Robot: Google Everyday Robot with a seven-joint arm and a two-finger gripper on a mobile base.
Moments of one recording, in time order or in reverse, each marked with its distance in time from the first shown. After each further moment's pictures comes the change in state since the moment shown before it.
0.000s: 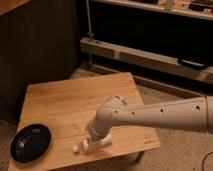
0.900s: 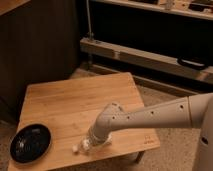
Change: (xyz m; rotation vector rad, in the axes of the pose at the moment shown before) arm 0.024 0.002 0.049 -0.026 0.011 0.042
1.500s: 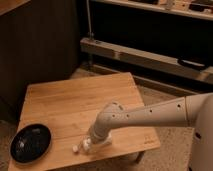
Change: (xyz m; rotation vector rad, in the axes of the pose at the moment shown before) arm 0.005 -0.012 0.010 -0.006 -0.019 0.012
